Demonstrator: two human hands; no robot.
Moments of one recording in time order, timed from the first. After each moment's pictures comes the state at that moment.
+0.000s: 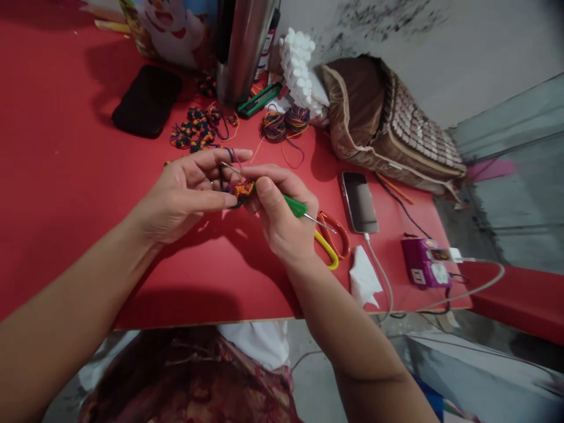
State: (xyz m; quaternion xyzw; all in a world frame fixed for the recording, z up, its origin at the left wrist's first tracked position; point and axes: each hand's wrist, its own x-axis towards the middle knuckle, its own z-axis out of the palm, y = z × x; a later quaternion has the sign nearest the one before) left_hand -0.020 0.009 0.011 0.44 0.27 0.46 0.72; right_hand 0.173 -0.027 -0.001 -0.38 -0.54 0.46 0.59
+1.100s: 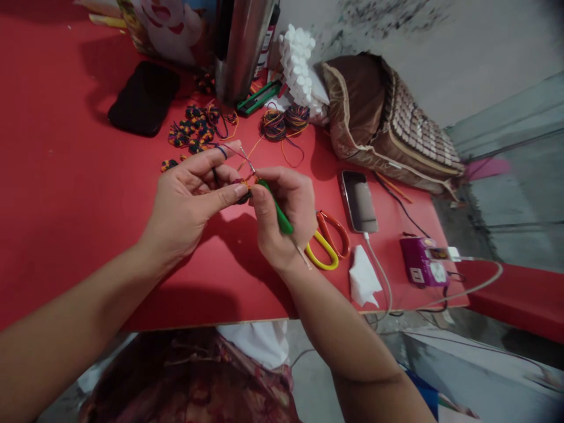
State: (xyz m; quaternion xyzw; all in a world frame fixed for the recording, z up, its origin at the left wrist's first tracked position) left_hand 0.002 -0.014 0.013 0.41 0.32 0.55 0.65; right_hand 0.170 -0.043 -0.003 -0.46 -0.59 0.31 0.59
